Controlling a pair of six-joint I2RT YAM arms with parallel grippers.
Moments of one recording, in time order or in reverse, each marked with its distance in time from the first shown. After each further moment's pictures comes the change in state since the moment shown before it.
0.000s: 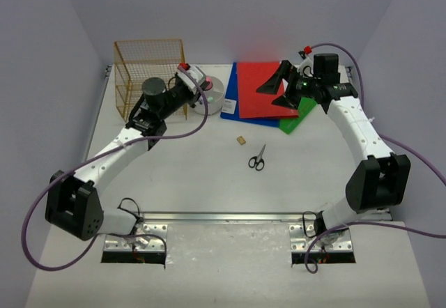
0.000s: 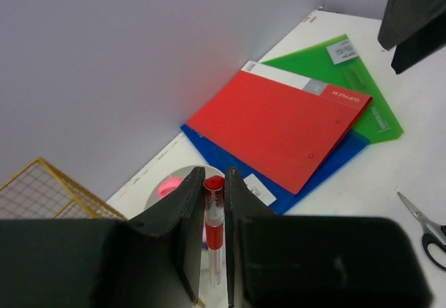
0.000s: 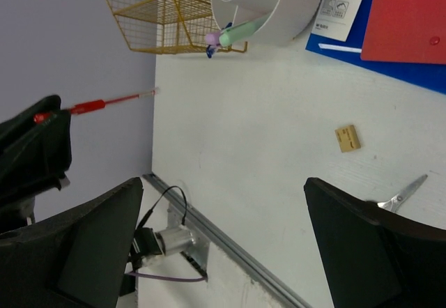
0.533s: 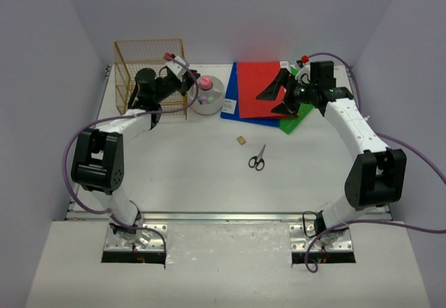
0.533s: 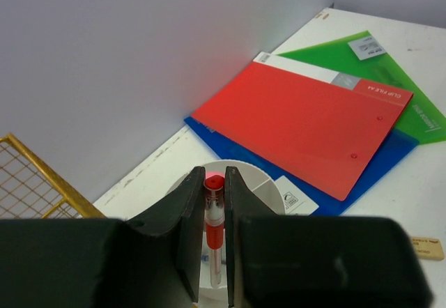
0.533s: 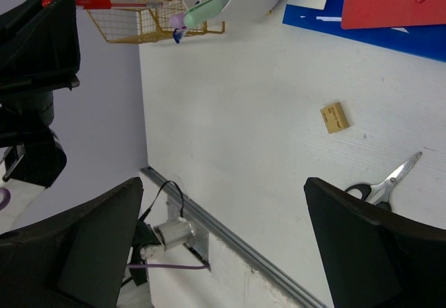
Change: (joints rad) left arm 0.231 0.388 0.087 0.338 0.304 -0.131; right arm -0.005 0.027 -0.074 0.014 -0.004 0.015
